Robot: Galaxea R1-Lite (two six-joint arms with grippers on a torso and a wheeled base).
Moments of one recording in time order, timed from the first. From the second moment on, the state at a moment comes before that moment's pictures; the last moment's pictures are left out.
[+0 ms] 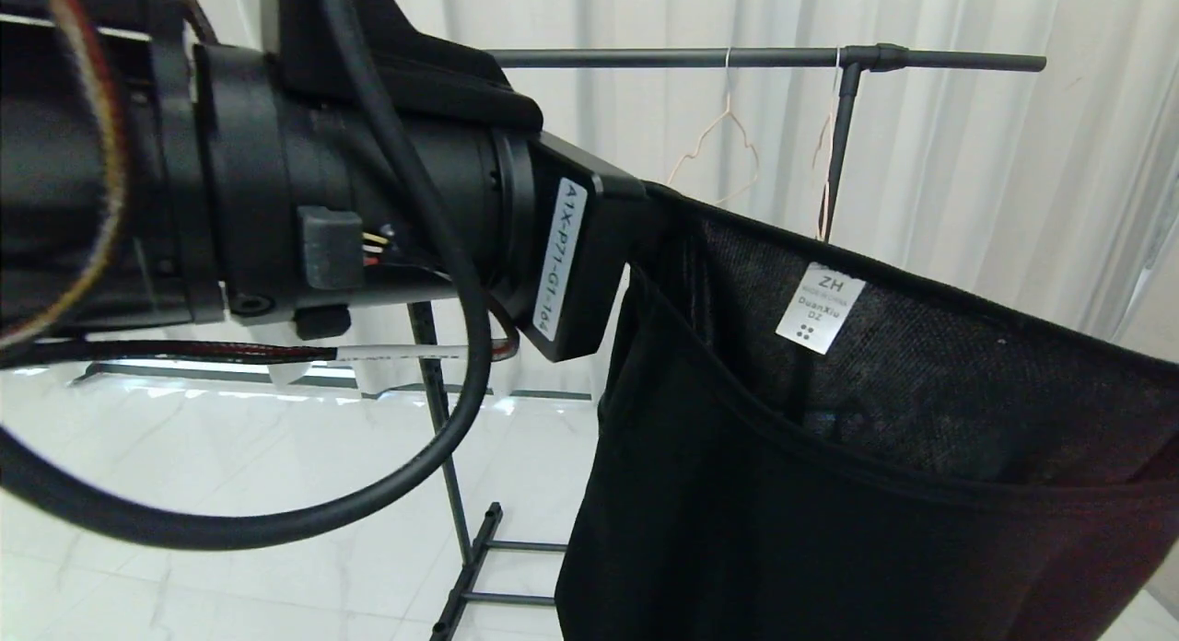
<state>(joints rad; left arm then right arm) -0.93 1.50 -1.48 0.22 0.05 0.18 0.97 1.16 -1.58 1.01 -0.03 -0.08</state>
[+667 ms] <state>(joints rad) -1.00 1.38 -1.36 0.40 0.04 0.01 0.91 1.25 -1.64 0.79 -0.05 -0.08</state>
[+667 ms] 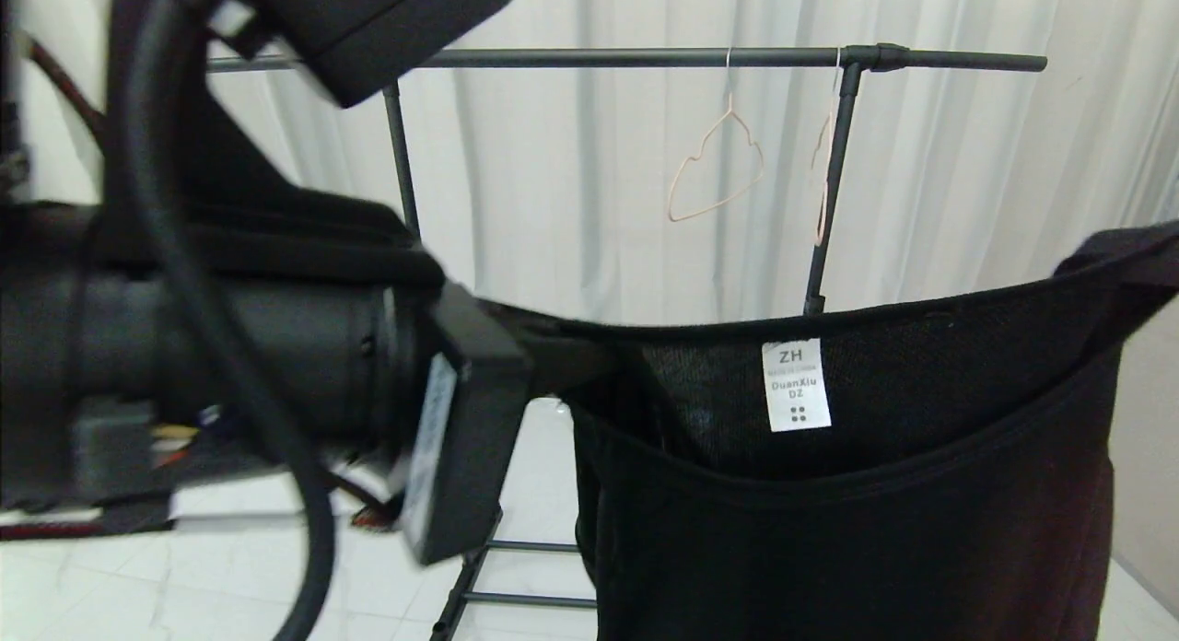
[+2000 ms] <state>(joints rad) -0.97 1.33 -1.39 0.48 0.17 0.01 0.92 1.24 -1.58 0.84 -0.04 -0.08</state>
